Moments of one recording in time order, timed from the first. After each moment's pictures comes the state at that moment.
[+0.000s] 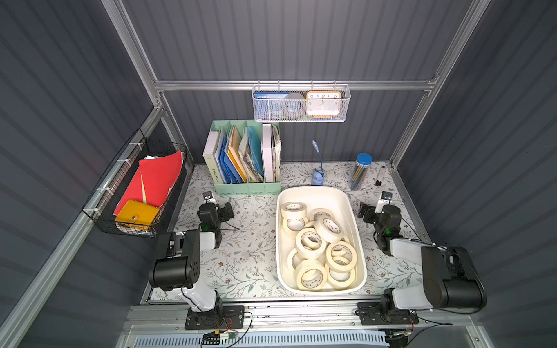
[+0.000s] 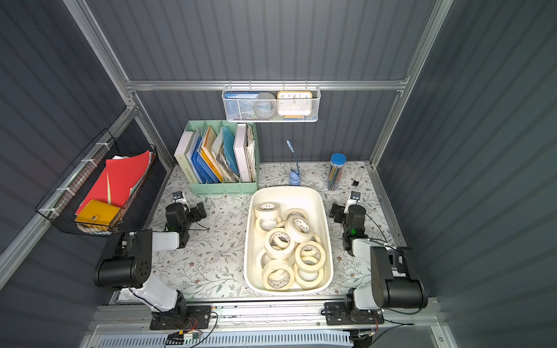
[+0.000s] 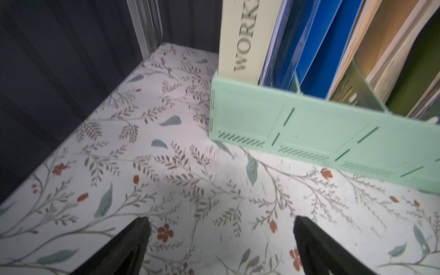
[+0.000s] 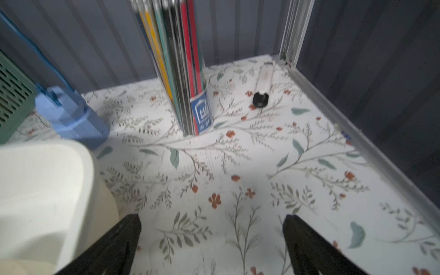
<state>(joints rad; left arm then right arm) 0.12 1.59 0.59 0.61 -0.07 -0.12 -0.04 1.35 0.51 0.49 0.09 0.13</state>
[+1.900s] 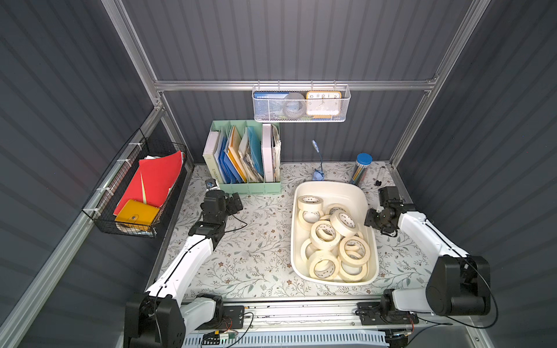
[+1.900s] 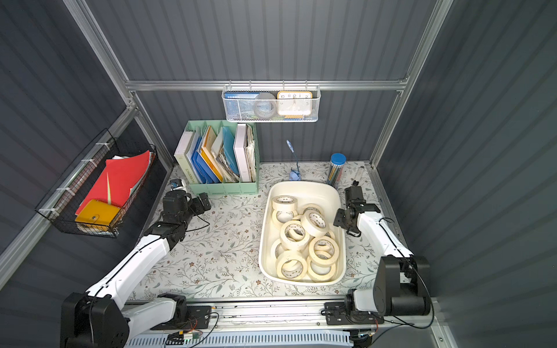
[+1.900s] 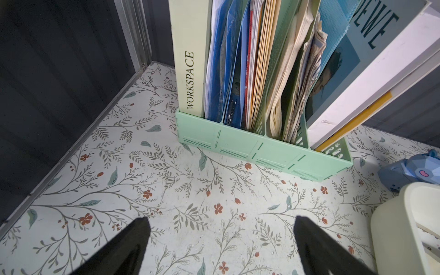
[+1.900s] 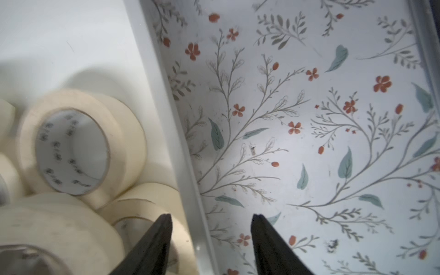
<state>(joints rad) -0.12 1.16 0.78 -0.11 -0.24 -0.31 -0.02 1.32 0.97 -0.74 0.04 0.34</state>
